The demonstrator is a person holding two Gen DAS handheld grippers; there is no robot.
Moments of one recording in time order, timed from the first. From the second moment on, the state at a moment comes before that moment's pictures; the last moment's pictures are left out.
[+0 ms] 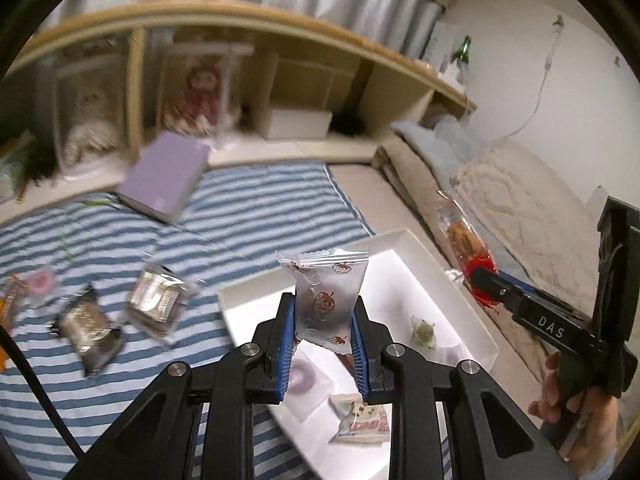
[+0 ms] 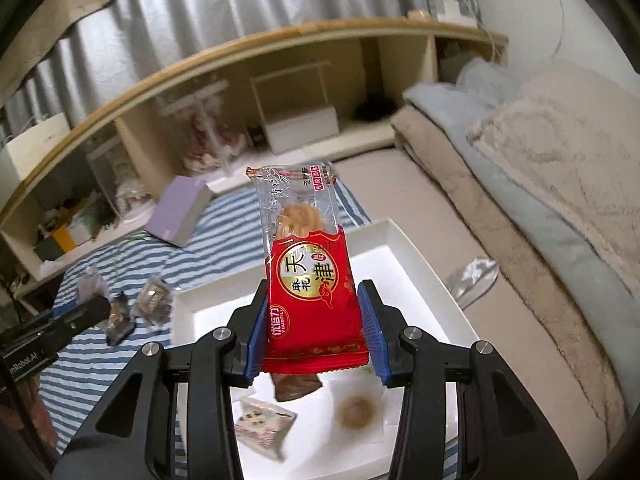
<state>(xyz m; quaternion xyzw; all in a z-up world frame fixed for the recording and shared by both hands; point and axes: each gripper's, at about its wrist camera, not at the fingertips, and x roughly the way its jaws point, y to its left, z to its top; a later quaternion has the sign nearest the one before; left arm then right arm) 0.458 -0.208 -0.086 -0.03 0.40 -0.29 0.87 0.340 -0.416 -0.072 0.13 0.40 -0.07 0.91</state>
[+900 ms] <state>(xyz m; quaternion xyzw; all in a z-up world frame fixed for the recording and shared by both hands) 0.595 -0.297 -0.216 0.03 0.50 -0.26 0.83 0.397 -0.476 -0.200 0.17 0.49 -0.12 0.85</state>
